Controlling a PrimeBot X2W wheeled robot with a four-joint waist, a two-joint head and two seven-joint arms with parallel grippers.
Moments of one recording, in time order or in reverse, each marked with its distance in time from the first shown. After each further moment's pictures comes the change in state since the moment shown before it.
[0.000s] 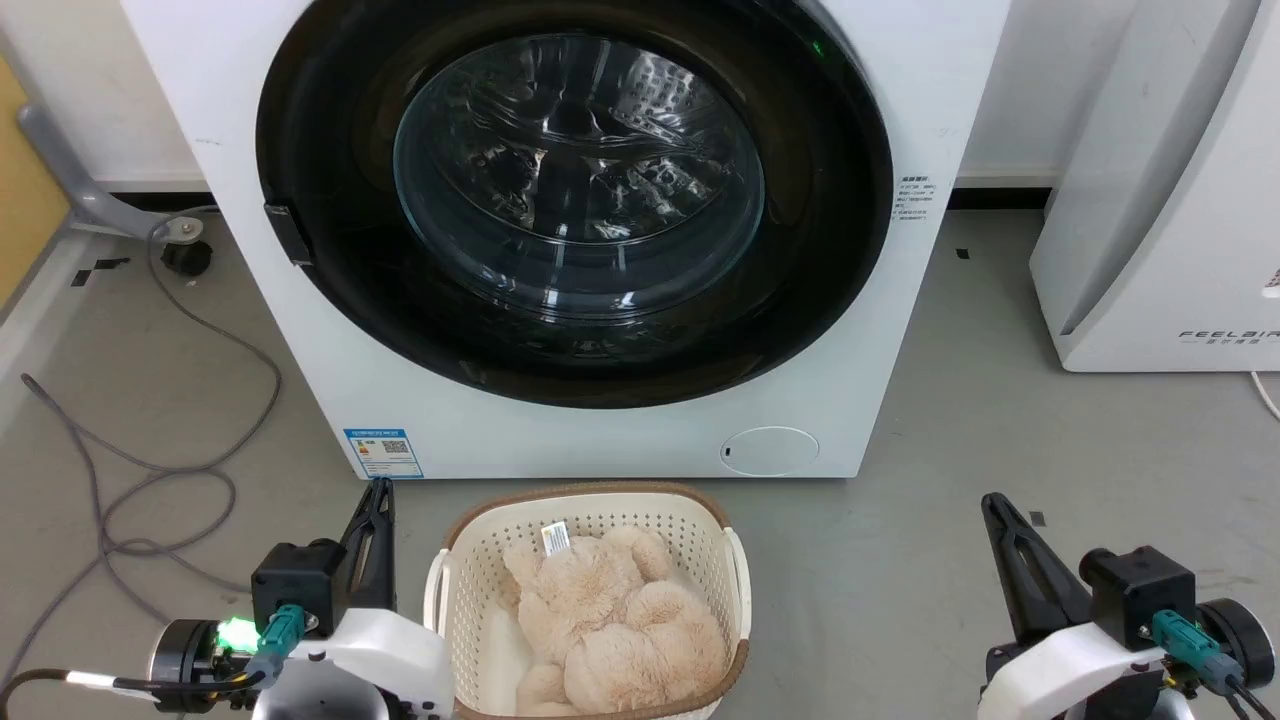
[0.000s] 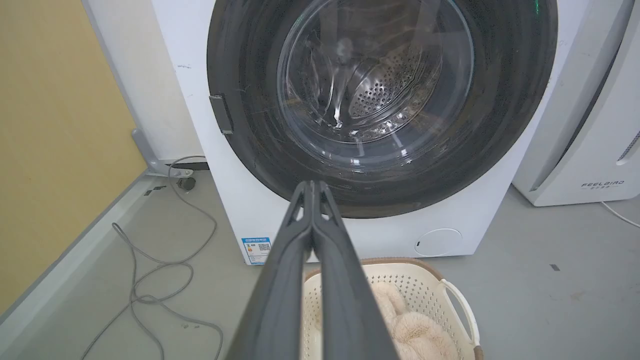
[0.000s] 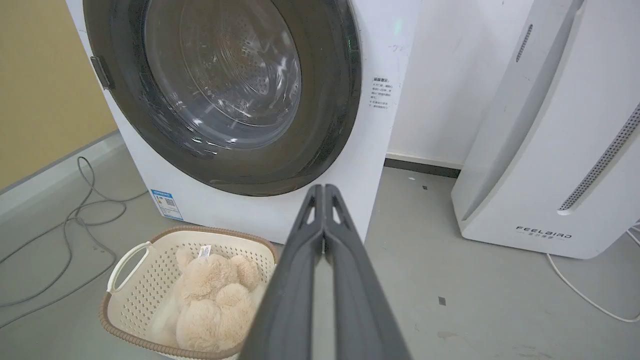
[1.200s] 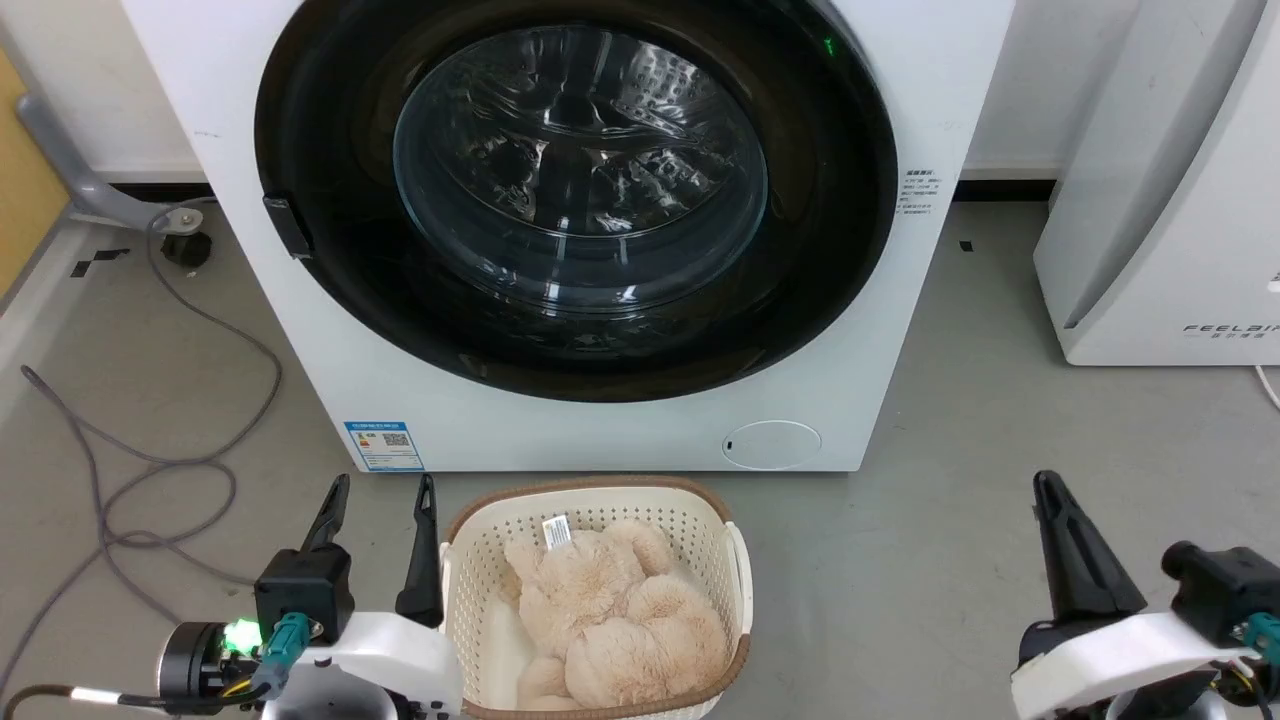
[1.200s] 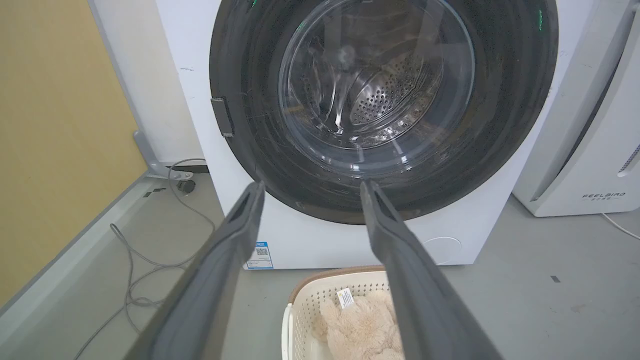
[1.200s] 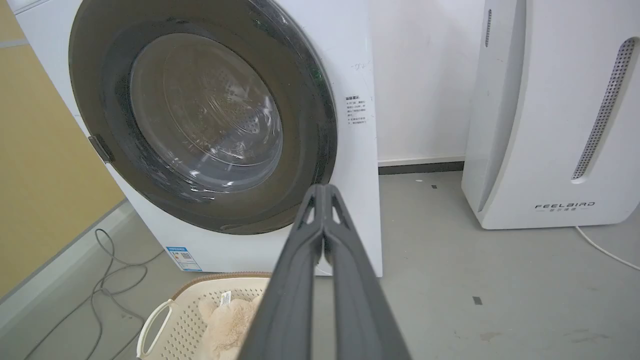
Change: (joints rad) left arm -0.001 0.000 -0.020 0.011 -0.018 0.032 -0.046; right arm -0.002 0.000 -0.044 -0.009 0.196 0.000 -0.046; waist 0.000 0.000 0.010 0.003
